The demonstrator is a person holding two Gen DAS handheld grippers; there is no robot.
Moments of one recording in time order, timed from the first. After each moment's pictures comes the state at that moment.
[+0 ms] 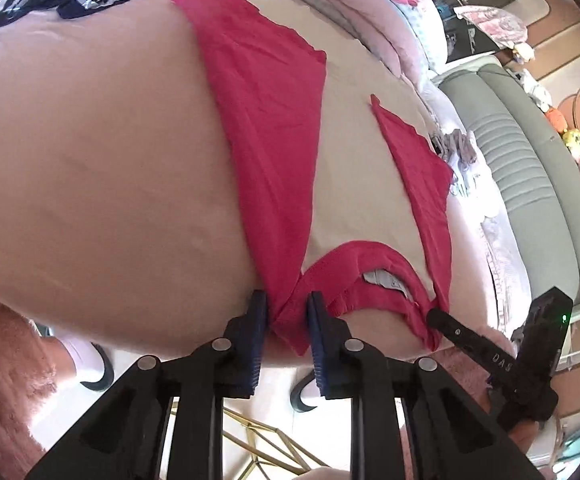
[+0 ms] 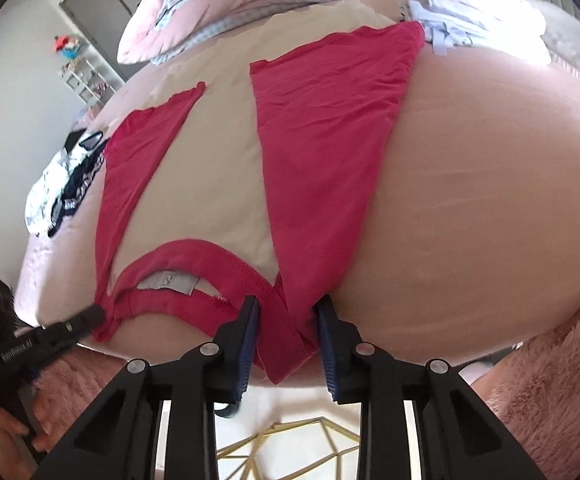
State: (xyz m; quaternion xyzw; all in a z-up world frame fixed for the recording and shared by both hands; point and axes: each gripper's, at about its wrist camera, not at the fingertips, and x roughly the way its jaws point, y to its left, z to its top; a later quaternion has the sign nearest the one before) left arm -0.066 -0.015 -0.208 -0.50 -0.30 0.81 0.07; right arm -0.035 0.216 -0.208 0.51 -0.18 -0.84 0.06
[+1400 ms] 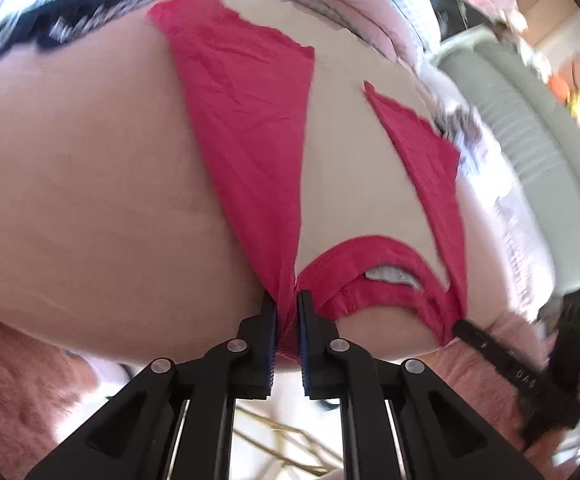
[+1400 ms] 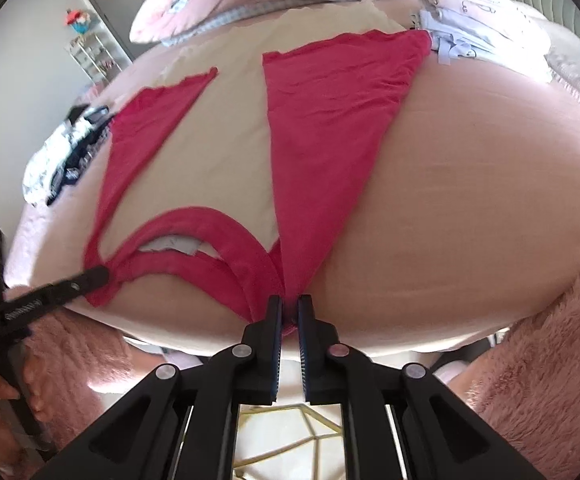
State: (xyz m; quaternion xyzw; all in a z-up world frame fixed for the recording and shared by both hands) left arm -0.067 -0.003 -0.205 -0.50 -0.27 0.82 0.07; right arm -0.013 0.209 -0.195 0.51 -0.14 -0.85 0.06
